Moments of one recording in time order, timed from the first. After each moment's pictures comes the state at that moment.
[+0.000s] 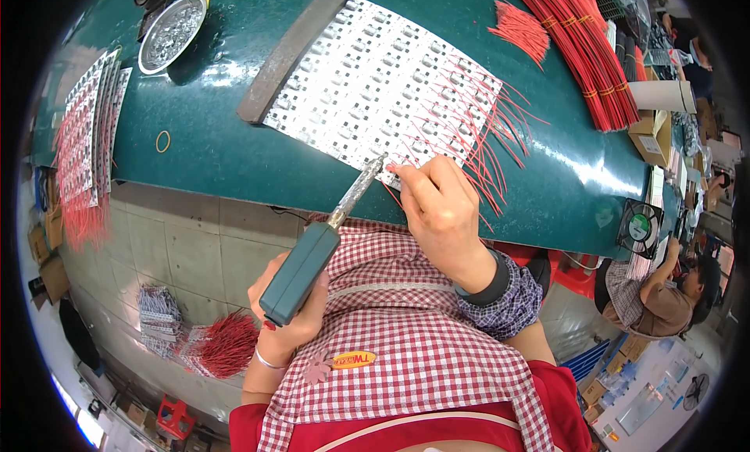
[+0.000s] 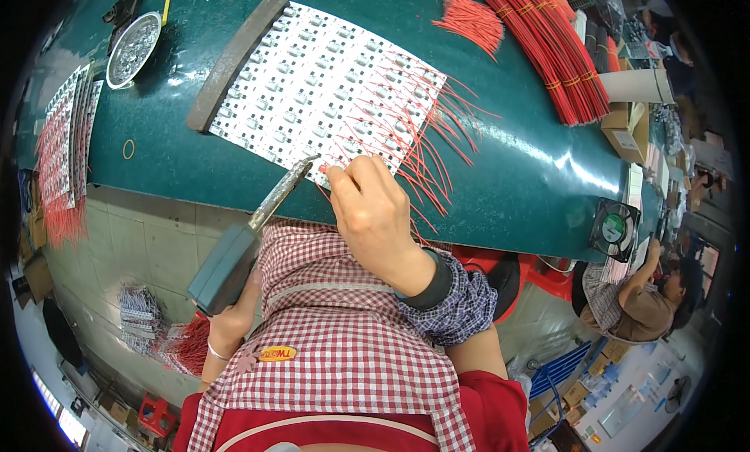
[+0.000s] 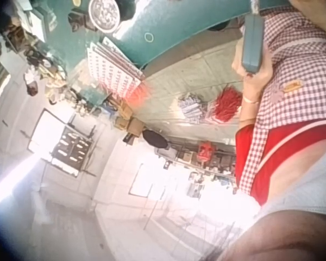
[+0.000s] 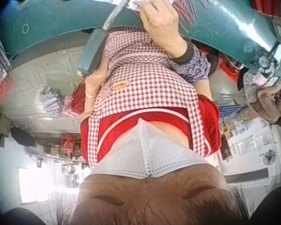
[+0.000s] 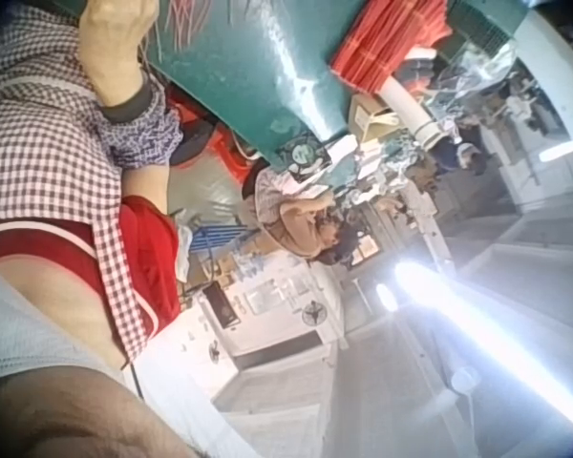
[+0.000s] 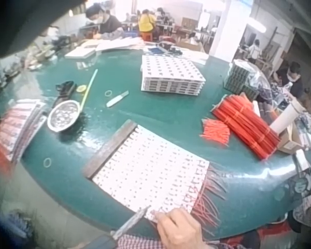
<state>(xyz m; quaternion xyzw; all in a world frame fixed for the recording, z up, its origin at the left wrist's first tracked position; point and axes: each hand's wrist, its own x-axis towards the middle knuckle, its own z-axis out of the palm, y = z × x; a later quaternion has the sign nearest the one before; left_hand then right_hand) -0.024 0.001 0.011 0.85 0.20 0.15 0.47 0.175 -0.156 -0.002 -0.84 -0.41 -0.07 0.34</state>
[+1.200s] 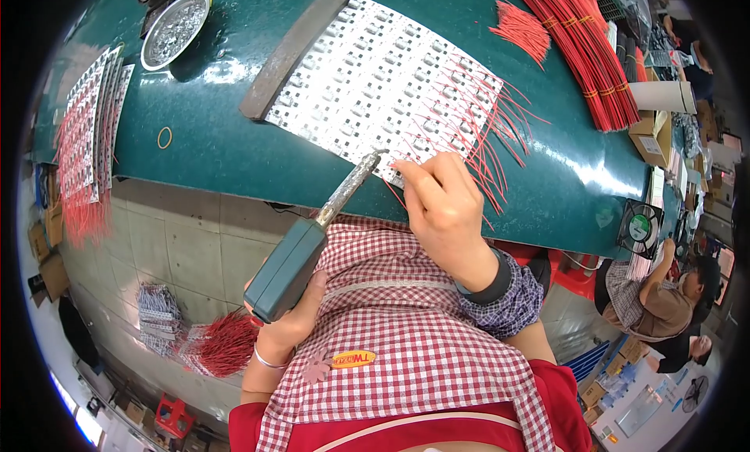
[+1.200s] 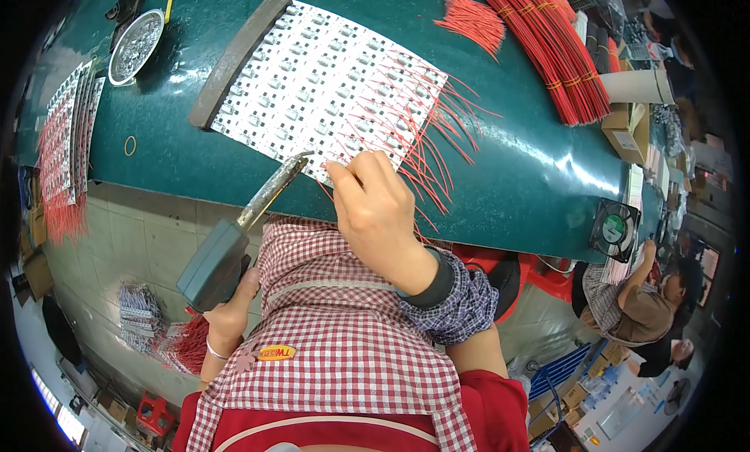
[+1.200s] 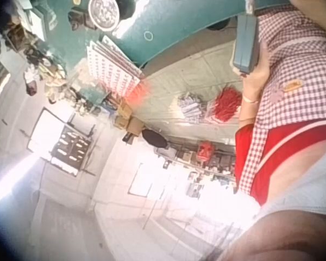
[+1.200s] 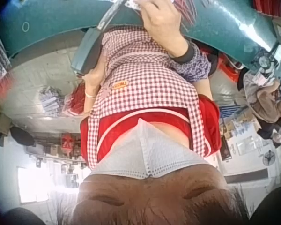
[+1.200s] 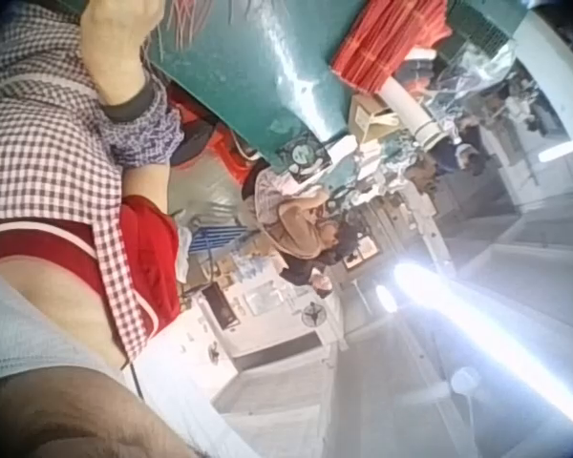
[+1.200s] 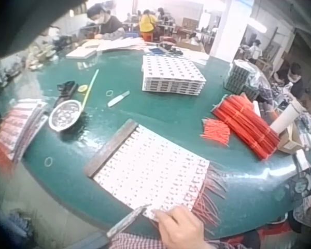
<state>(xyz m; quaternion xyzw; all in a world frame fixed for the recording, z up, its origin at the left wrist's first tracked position) -0.038 0.005 0.005 0.80 0.18 0.14 0.55 0.176 -0.156 0.003 -0.85 -0.41 -0.07 0.33</state>
